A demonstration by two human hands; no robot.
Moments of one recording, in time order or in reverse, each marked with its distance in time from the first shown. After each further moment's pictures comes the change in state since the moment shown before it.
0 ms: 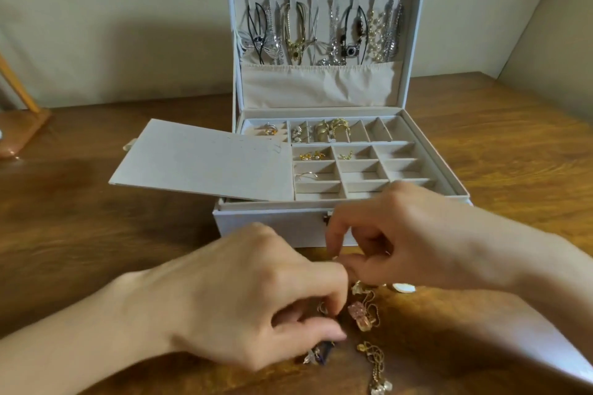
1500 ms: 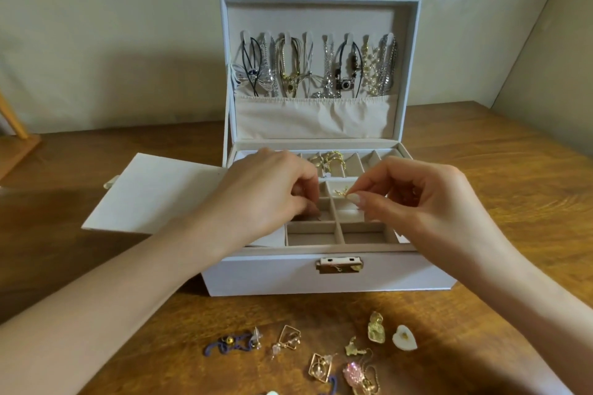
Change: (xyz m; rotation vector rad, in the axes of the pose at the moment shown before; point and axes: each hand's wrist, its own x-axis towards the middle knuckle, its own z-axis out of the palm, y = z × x) left_hand 0.071 -0.056 -0.026 0.086 0.256 -0.611; right_hand 0.013 0.030 -0.009 0.333 0.606 0.244
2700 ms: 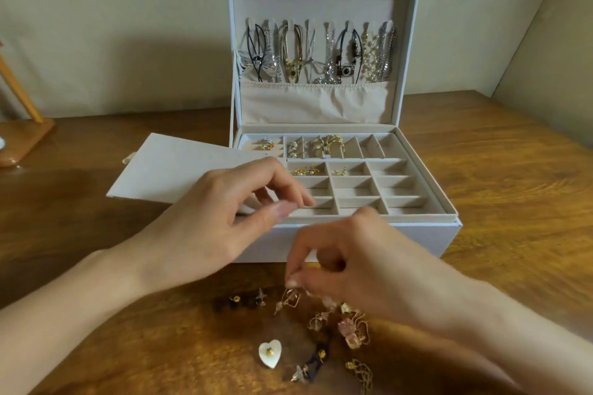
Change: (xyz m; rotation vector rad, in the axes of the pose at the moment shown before) left_hand -0.071 -0.012 -0.013 -0.421 0.023 0.255; right_hand -0.032 -0.034 0.032 -0.148 -0.491 -0.128
